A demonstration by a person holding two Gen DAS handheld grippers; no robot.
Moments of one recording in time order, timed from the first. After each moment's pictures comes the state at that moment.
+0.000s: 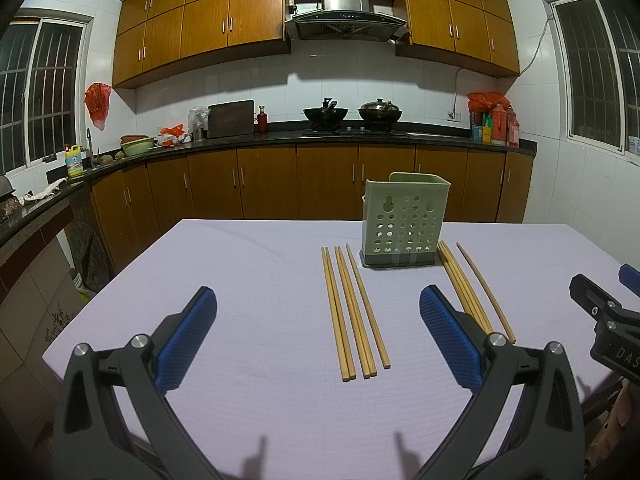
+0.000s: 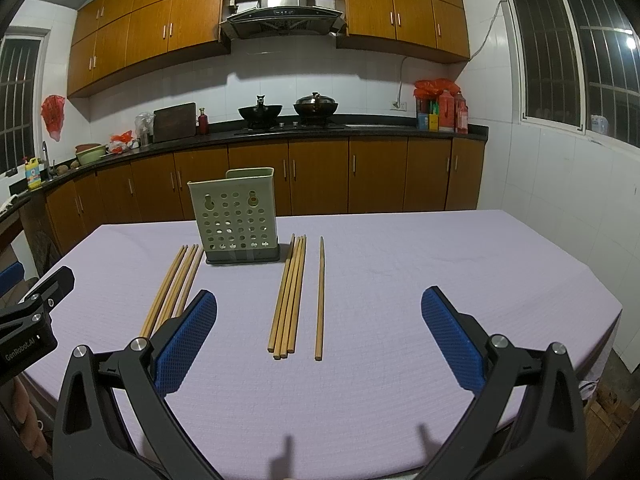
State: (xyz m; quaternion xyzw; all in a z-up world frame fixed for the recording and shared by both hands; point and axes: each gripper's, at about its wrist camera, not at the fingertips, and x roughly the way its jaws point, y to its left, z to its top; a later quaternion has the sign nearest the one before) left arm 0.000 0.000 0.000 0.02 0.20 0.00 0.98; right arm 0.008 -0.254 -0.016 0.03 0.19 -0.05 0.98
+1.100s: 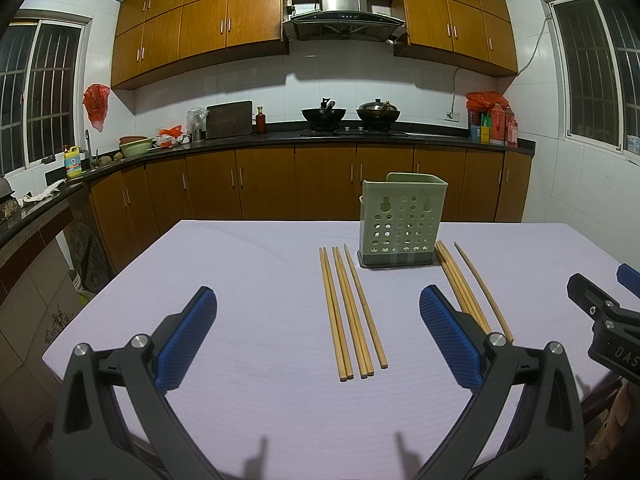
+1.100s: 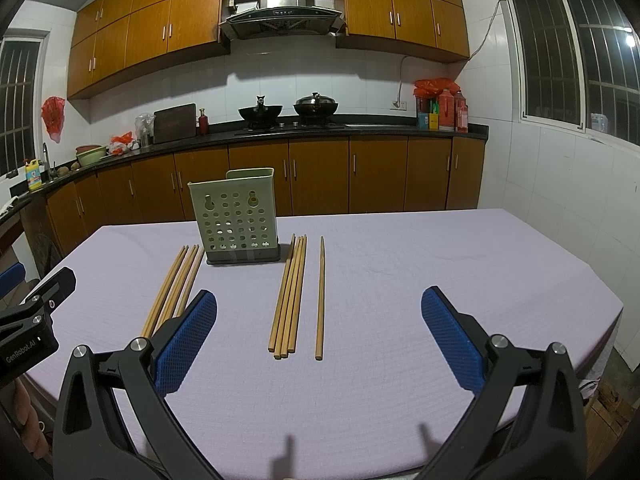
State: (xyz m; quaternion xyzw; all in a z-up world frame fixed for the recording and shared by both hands) left arm 0.000 0.000 0.000 0.02 0.20 0.00 0.98; right arm 0.006 -0.255 -0.015 0.03 0.19 -0.05 0.98
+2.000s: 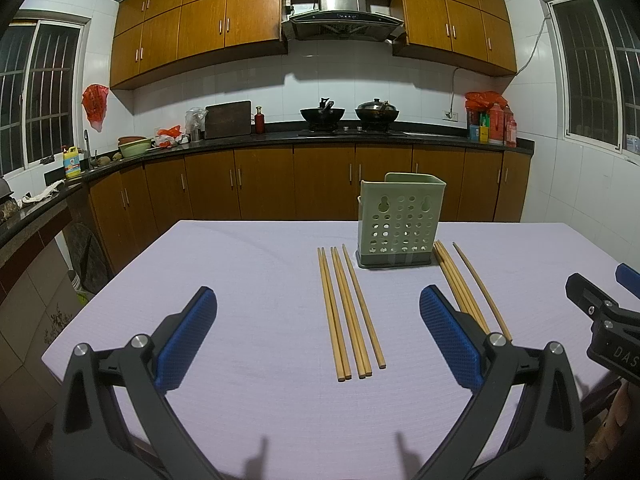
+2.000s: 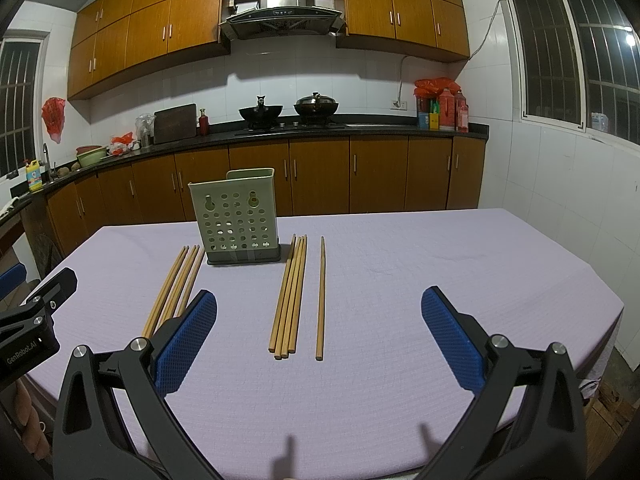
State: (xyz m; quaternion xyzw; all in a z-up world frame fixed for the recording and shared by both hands) left arm 0.000 0.000 0.000 0.02 0.20 0.00 0.98; right arm 0.006 -0.256 -0.013 0.03 0.19 -0.05 0.98
